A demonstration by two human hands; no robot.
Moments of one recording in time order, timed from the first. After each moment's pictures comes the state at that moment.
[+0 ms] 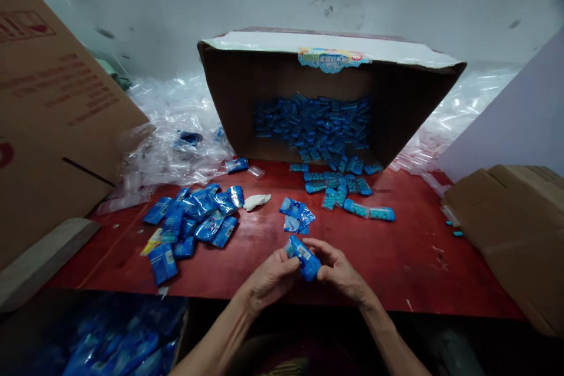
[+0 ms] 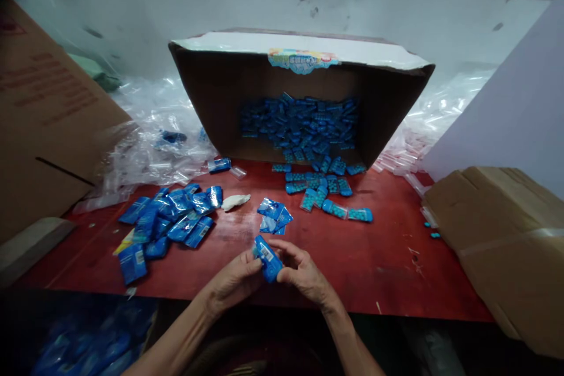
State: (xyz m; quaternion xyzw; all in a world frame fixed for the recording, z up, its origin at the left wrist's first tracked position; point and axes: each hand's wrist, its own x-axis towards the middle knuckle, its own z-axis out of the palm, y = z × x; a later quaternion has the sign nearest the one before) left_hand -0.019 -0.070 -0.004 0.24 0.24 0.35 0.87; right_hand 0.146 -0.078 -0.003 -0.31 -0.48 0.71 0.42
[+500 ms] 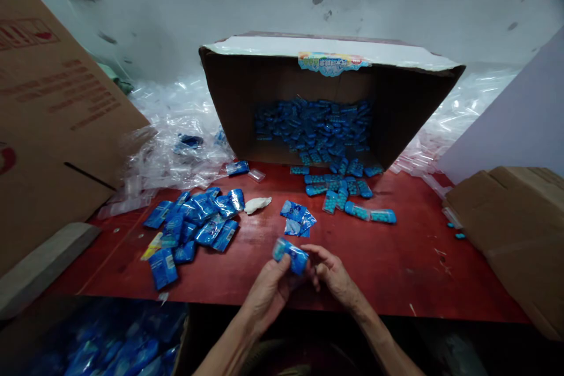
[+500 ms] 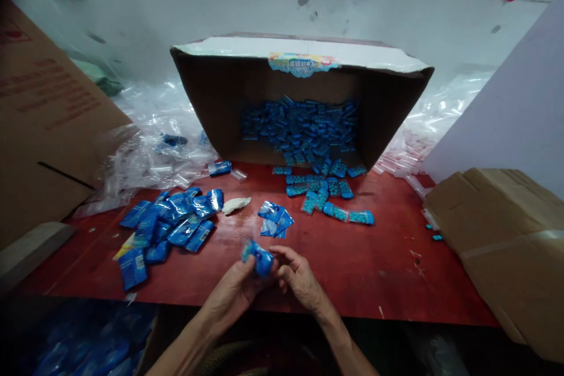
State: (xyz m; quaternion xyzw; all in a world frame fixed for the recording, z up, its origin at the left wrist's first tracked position) left_hand -0.019 -0.083 -0.004 0.15 0.35 0.45 0.81; right_hand 0.135 -0.083 -0.033 -0.40 -0.49 0.64 0.43
